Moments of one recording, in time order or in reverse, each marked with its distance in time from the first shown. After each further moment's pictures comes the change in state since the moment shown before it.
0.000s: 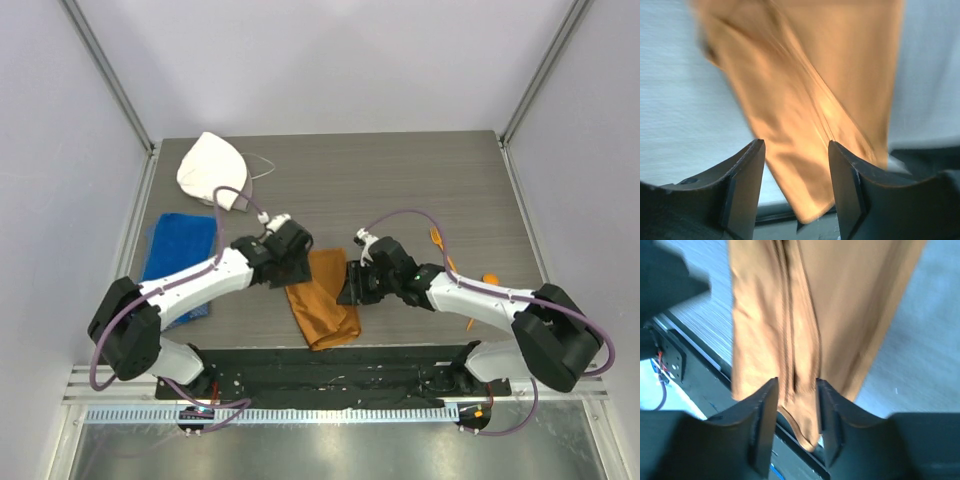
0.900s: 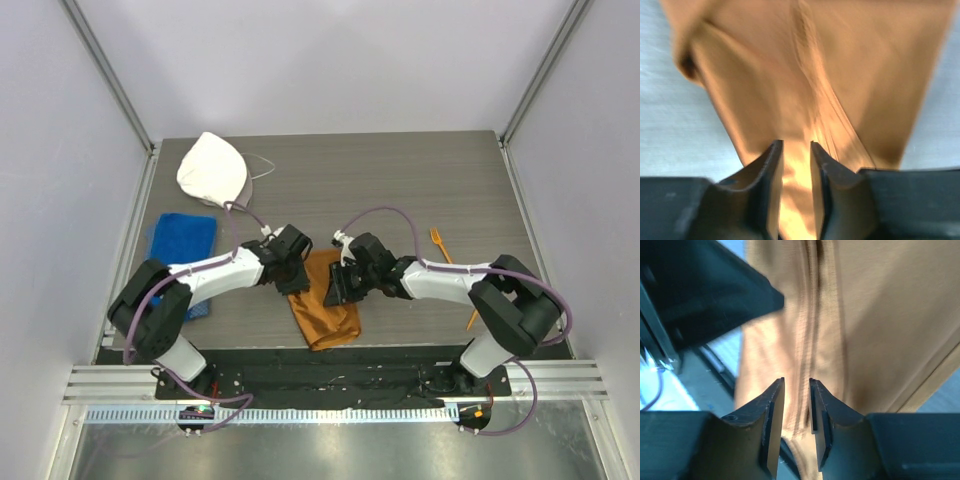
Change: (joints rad) left arm 0.133 0.149 -0.086 0.182 0.175 -0.053; right arm 0.024 0.268 0.139 0.089 -0.108 -0.096
